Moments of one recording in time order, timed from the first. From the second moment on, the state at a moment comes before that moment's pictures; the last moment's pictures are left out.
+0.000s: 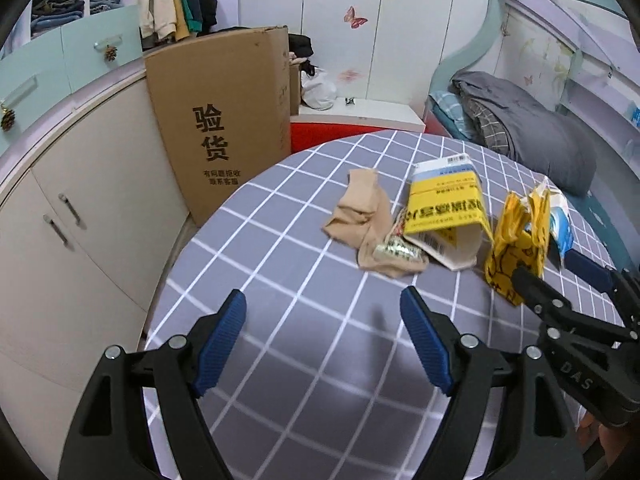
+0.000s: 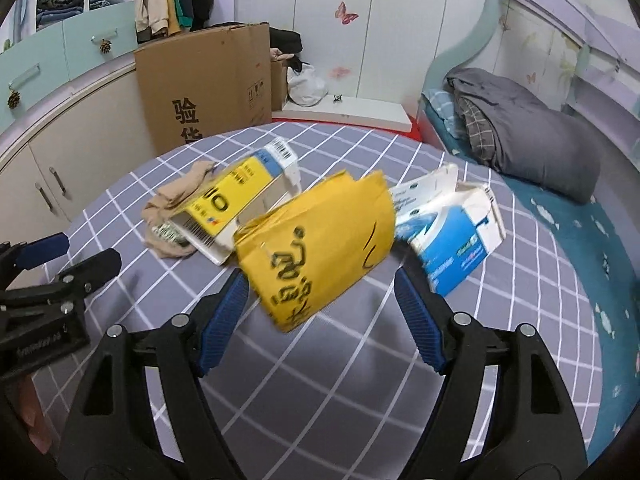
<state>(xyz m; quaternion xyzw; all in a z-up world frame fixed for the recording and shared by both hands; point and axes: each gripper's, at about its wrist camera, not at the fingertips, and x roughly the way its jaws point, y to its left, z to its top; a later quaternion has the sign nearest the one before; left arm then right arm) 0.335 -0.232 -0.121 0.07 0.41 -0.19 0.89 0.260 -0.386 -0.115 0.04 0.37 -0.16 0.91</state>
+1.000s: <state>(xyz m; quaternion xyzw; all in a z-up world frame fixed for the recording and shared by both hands) 0.403 -0.245 -0.129 0.00 0.43 -0.19 0.88 0.266 -0.406 -0.117 0.08 0.37 -0.14 0.91</state>
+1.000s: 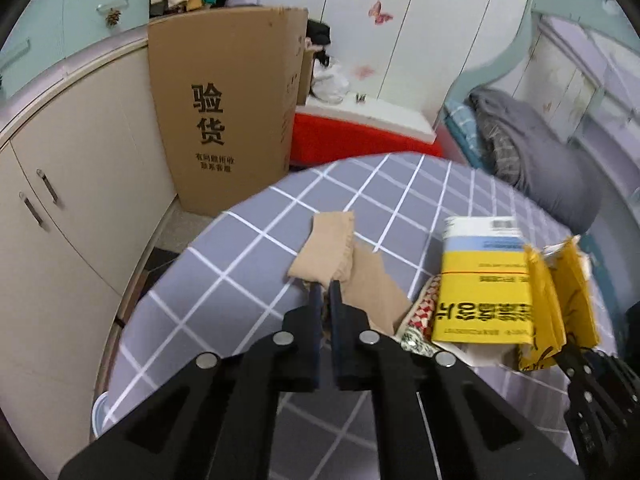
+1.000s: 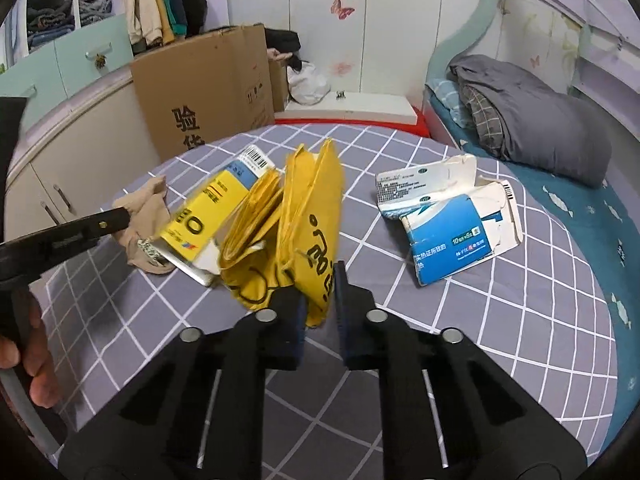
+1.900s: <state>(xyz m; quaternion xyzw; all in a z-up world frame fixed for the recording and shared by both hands) 0.250 -0.133 -0.011 -0.04 0.32 -0.22 0.92 0.184 -0.316 -0.030 0.09 0.27 -0.08 0.96</state>
